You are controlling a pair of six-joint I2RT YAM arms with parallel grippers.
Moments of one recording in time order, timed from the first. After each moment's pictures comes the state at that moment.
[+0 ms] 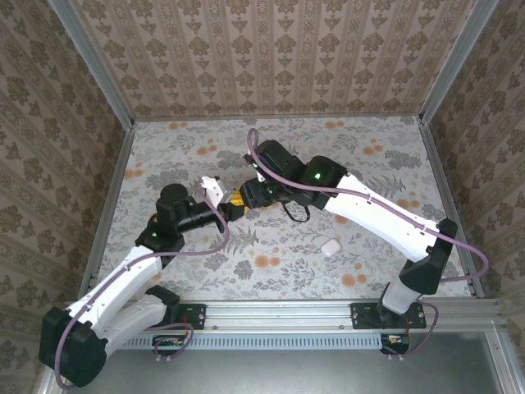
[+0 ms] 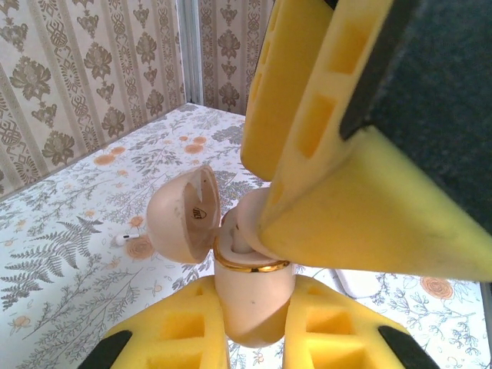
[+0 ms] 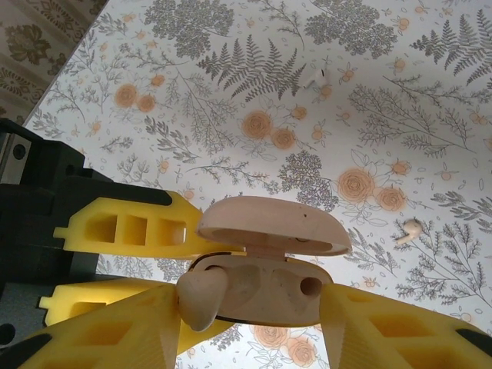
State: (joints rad) left arm -0.53 0.89 0.57 0.14 0.65 0.08; right arm 0.94 1.64 1.80 -1.01 0.13 0.46
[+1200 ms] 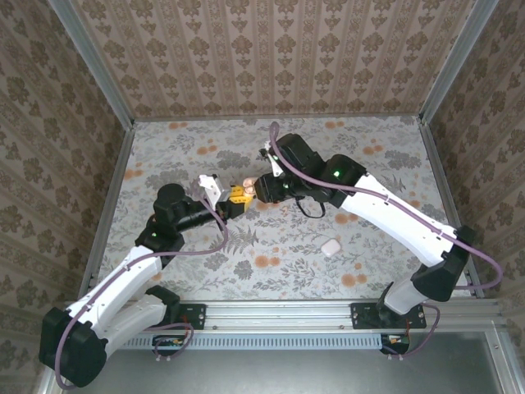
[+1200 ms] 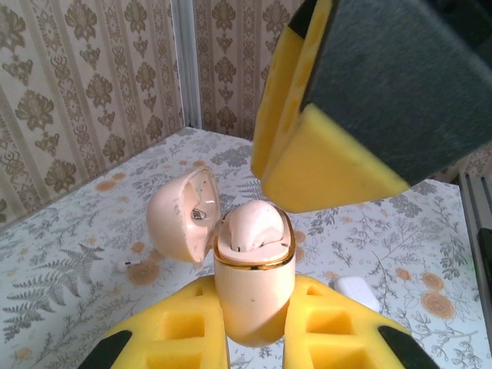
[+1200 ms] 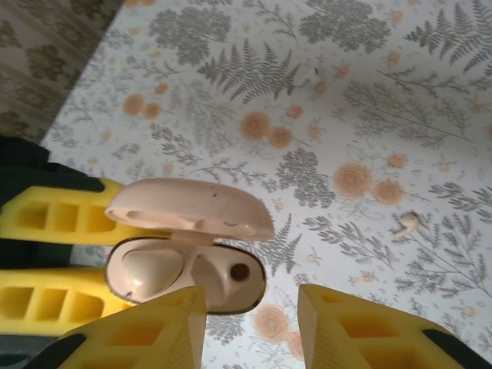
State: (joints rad) left arm -0.53 0.90 0.57 0.22 0.67 0.06; right arm 0.85 1.53 1.67 -0.94 0.01 0.46
